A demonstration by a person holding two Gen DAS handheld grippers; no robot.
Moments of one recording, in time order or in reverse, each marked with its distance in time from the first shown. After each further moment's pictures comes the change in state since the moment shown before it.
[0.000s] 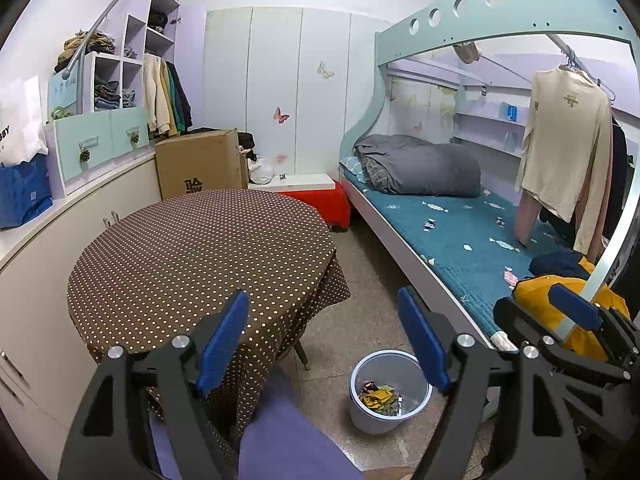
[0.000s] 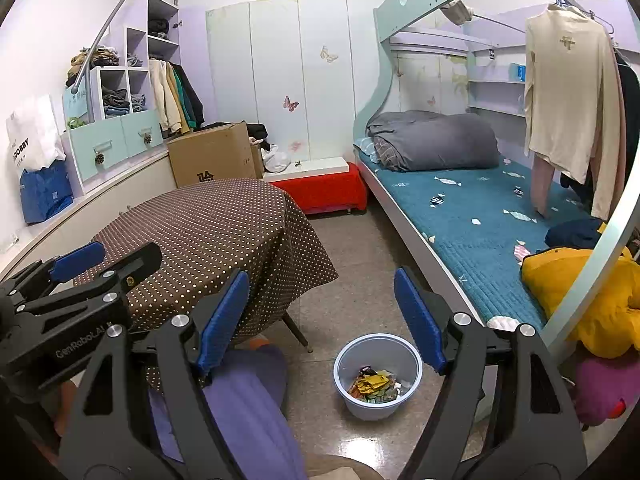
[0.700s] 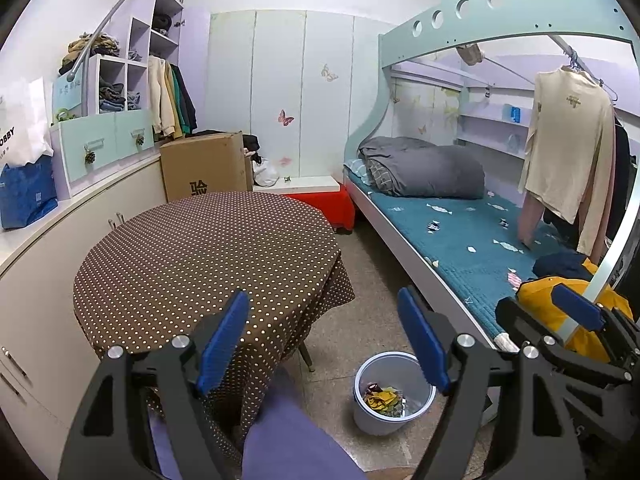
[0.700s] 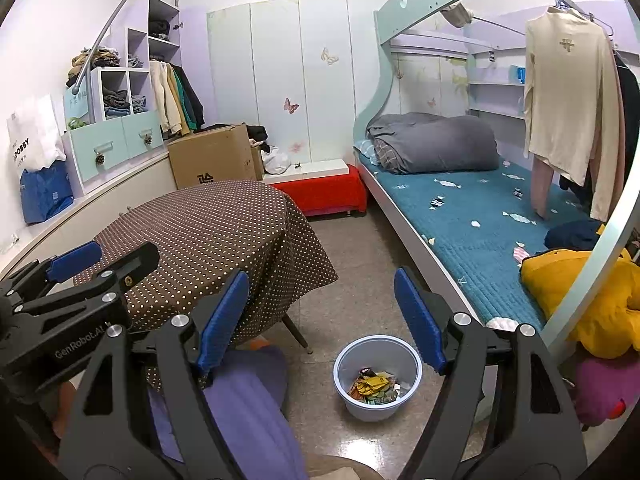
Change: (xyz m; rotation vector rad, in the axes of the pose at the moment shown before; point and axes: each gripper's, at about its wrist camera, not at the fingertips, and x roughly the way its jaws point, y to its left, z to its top) left arm -0.005 0.003 -0.001 -0.001 -0.006 0.016; right arm -0.001 -0.003 0.000 -0.001 -0.004 -0.003
